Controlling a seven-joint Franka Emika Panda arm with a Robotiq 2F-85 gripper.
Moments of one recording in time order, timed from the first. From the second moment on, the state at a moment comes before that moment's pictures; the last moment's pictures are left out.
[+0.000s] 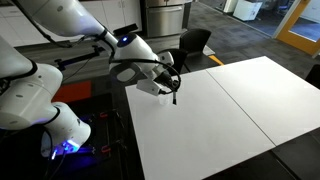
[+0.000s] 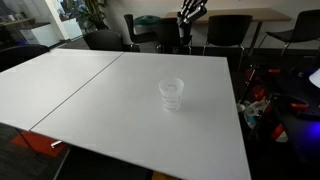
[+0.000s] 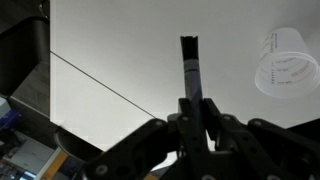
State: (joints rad) arm -0.29 -0.12 0.26 -2.72 0.10 3.22 -0.71
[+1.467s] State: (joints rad) arm -0.12 0.34 0.01 -2.14 -0.11 2.66 -0.58
